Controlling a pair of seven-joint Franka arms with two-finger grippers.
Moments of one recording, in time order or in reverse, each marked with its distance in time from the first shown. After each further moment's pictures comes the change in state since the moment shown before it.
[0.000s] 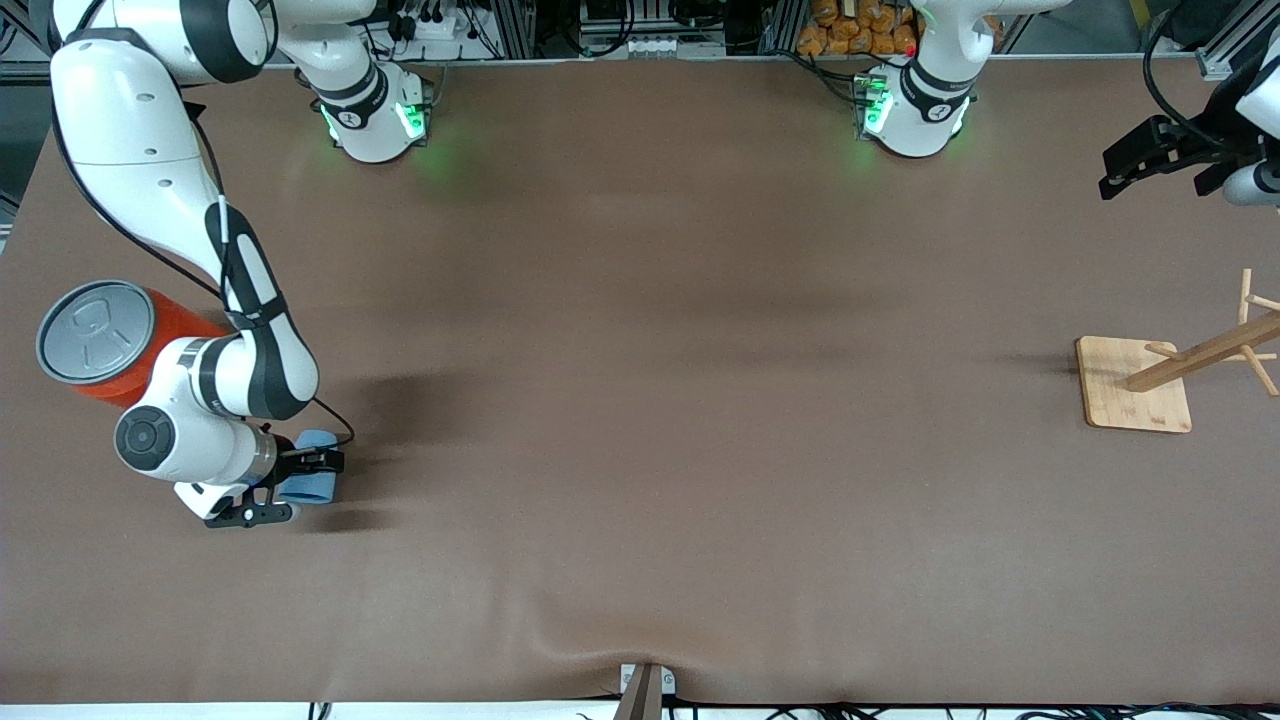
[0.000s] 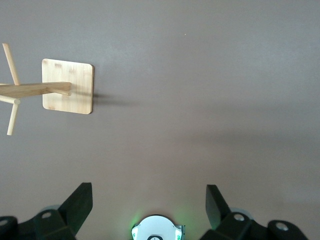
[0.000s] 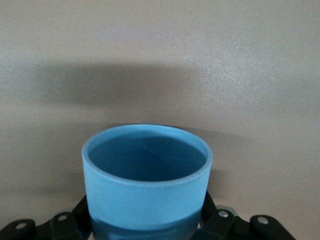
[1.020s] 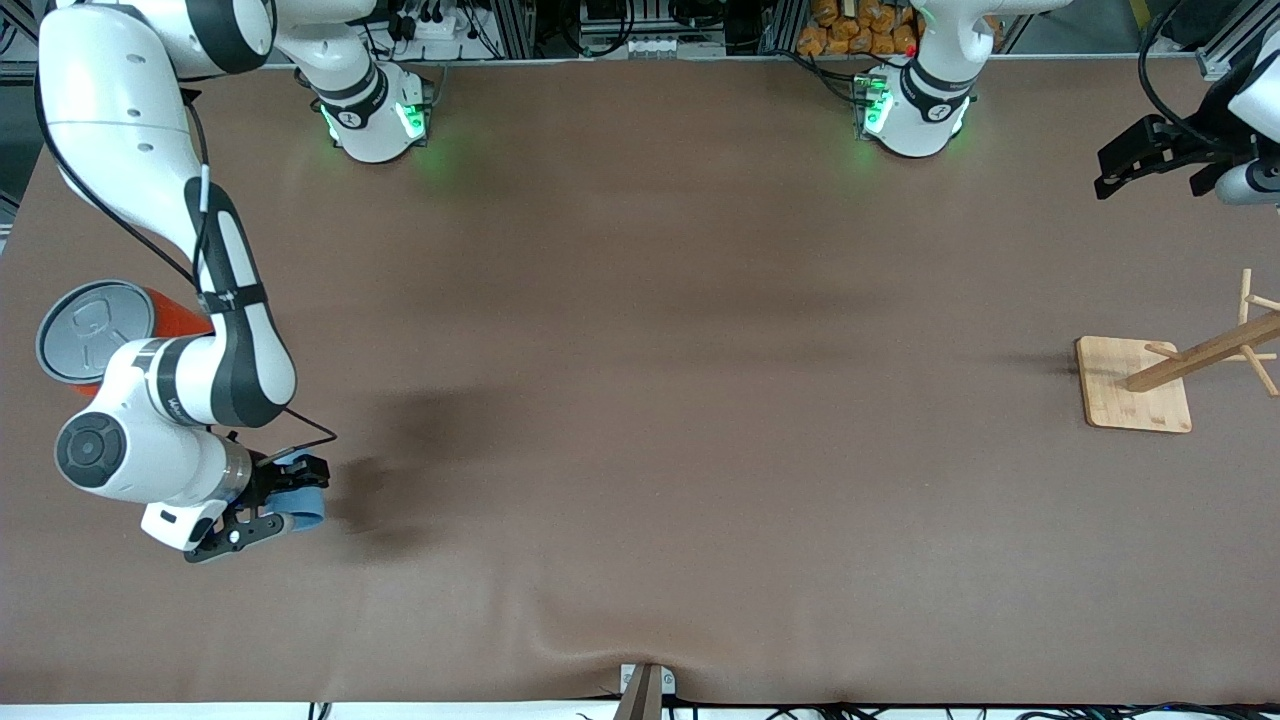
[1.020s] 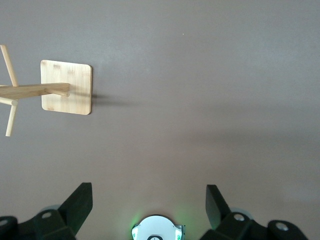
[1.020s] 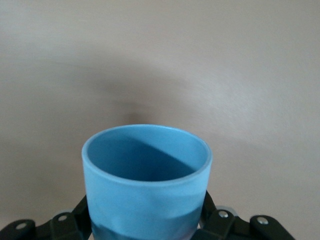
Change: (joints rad) left arm -0.002 0.000 -0.007 0.000 0.000 0.000 0.000; right arm 0.041 -0.027 0.015 0.247 0.000 -0.238 -0.270
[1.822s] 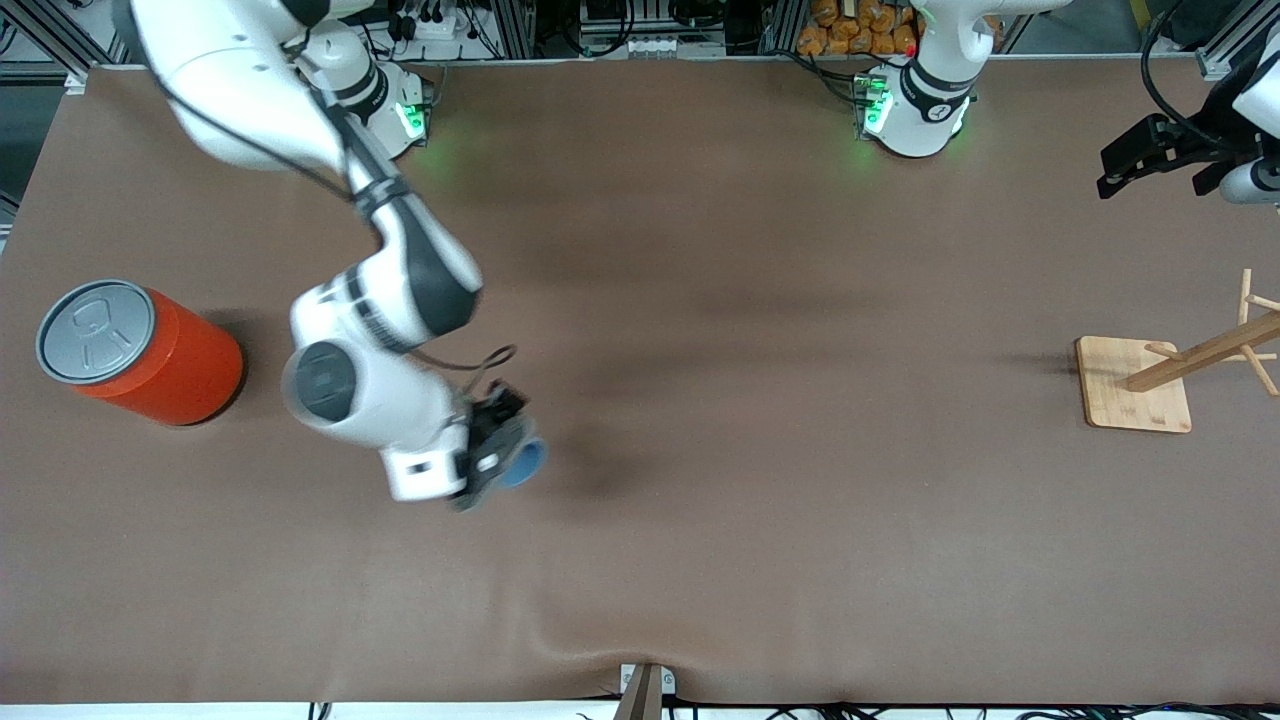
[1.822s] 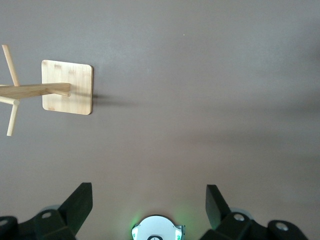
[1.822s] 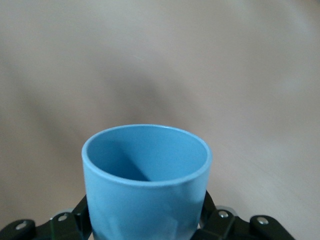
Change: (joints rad) left arm 0.002 -0.002 0.003 0.004 0.000 -0.004 0.000; right arm 0.248 -0.004 0.288 0.103 0.000 -0.021 -0.090
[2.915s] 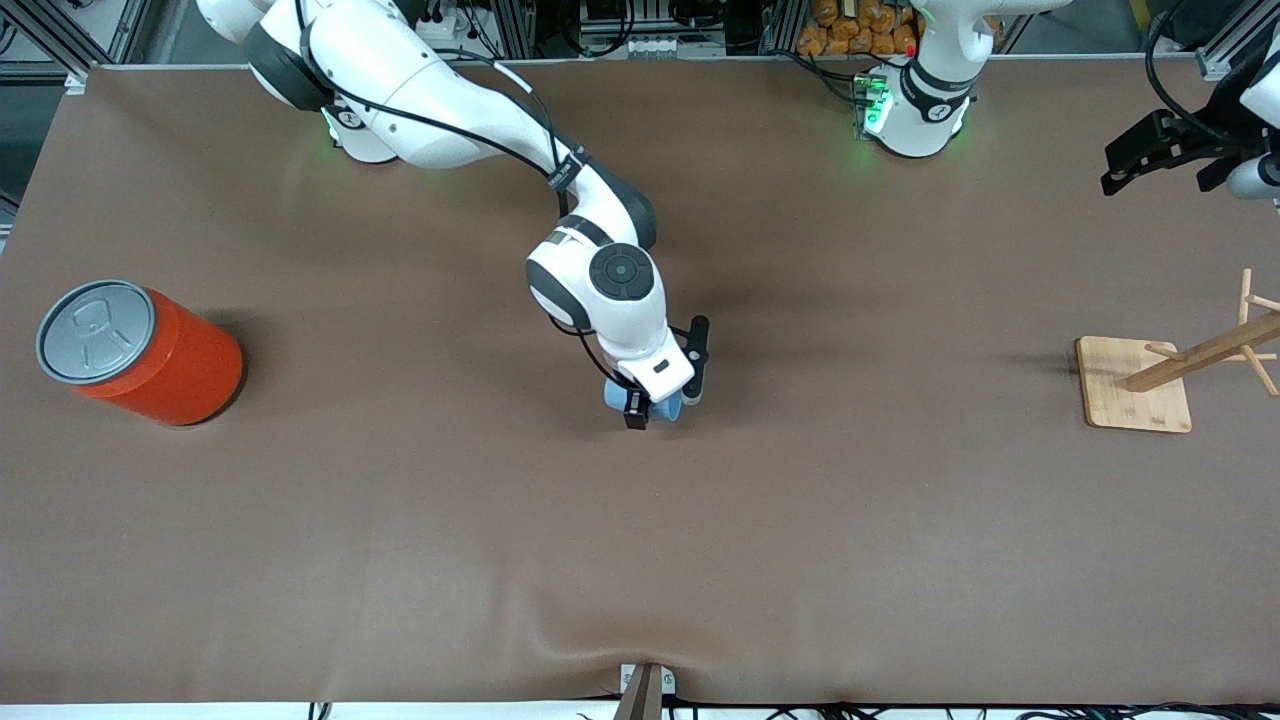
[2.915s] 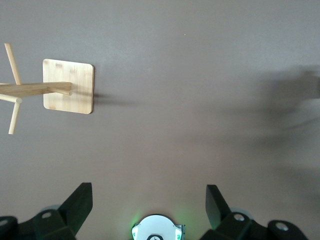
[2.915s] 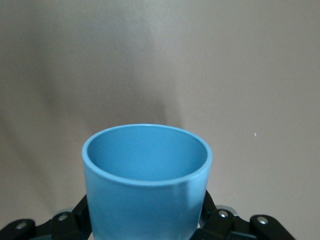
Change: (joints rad) left arm 0.001 -0.003 0.002 0.001 0.000 -0.003 0.000; right arm 0.273 0.169 -0.005 -0.014 -0.356 0.238 -0.055
